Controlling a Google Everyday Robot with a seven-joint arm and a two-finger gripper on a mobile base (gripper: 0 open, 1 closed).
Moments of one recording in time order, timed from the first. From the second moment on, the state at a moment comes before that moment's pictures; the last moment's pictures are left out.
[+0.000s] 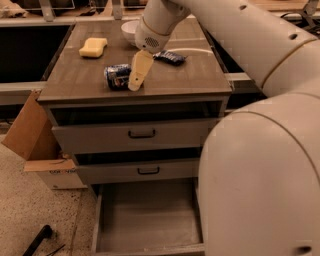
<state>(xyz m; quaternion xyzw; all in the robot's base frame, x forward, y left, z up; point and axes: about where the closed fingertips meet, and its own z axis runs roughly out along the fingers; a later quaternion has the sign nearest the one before) 0.701 0.051 0.899 -0.67 0.70 0.08 0.25</state>
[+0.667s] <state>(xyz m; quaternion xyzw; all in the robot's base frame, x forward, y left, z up) 0.711 0.082 0.863 -0.67 0.70 0.09 0.22</state>
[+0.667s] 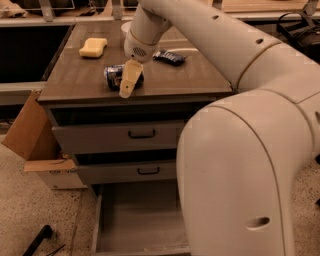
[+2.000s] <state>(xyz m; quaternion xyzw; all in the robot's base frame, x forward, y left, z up) 0.699 0.104 0.853 -0.68 0.69 0.11 0.23</state>
